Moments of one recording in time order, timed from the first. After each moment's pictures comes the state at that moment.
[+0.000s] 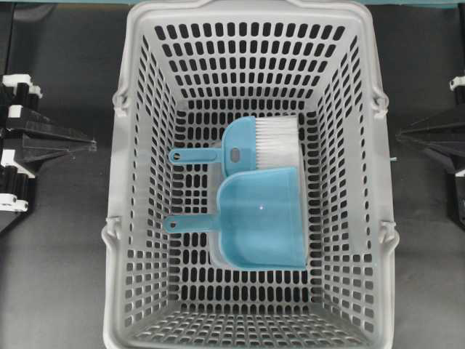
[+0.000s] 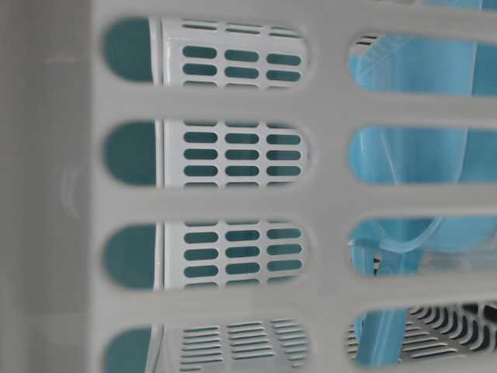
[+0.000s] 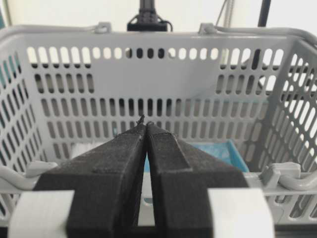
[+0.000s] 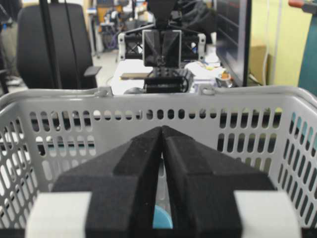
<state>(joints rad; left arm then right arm) 0.00 -0.96 1.17 0.00 -0.29 0.00 0.00 -0.97 1.17 0.00 -0.29 0.00</state>
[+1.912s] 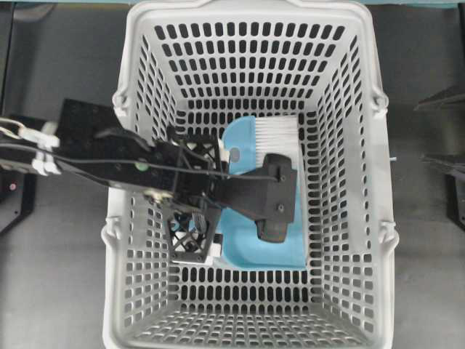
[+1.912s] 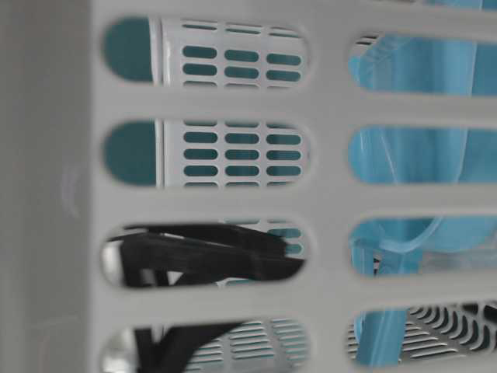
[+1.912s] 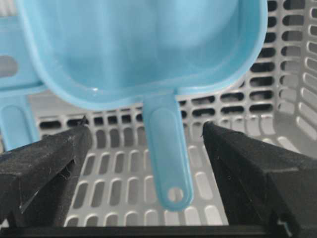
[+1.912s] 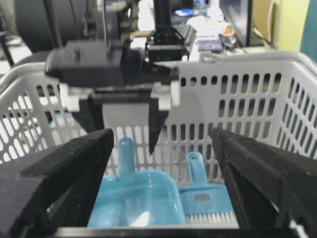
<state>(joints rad) -0.14 0.14 -0.01 0.04 1.22 -0.07 0.00 -1.10 1.07 0.02 0.08 0.02</state>
